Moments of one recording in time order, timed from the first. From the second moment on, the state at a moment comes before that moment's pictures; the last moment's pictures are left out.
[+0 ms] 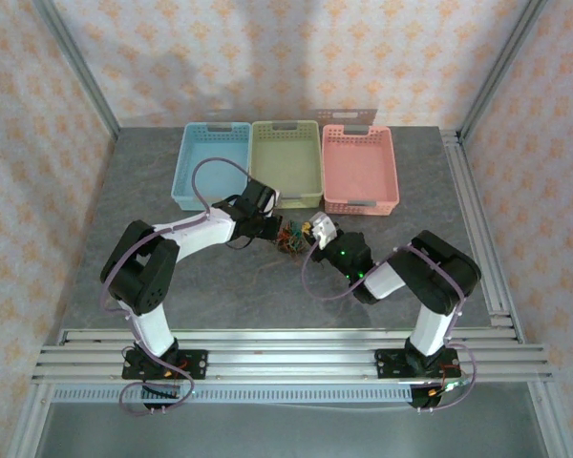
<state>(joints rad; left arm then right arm) -0.52 1.77 1.12 -0.34 0.04 -0.31 0.66 1.77 0.42 1.20 -0.01 -0.19</state>
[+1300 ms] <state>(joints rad) -0.23 1.27 0.72 -0.26 -0.48 -0.72 0.49 1.50 0.38 0.87 0.61 0.31</state>
